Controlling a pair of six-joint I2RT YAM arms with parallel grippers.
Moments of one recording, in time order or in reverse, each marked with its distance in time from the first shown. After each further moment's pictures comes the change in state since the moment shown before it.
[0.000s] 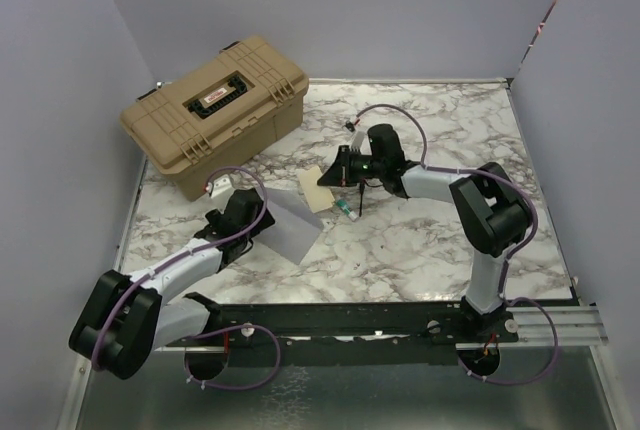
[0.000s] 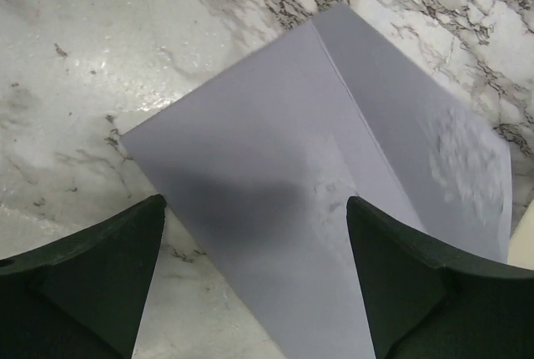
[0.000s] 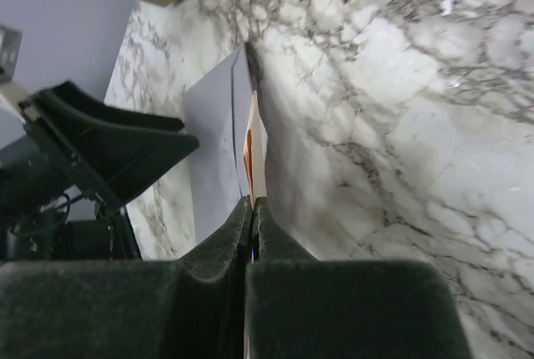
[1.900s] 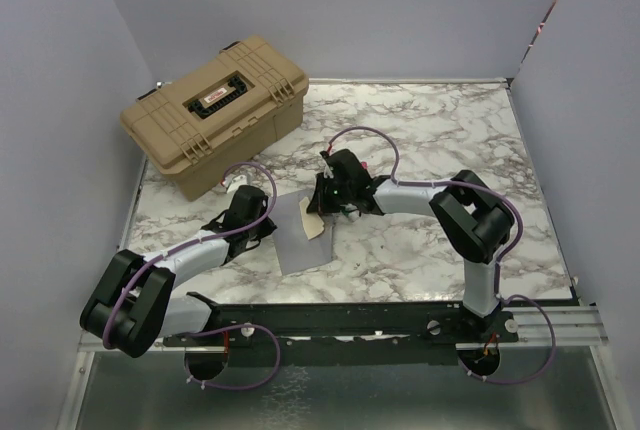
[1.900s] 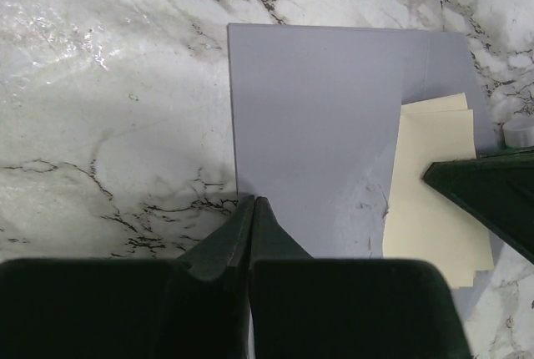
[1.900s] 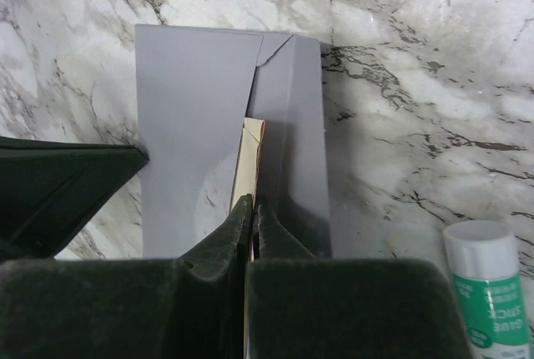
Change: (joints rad) left arm 0.002 0.138 0.028 0.116 0.280 0.068; right arm 0.246 0.023 0.042 -0.291 0.423 0.040
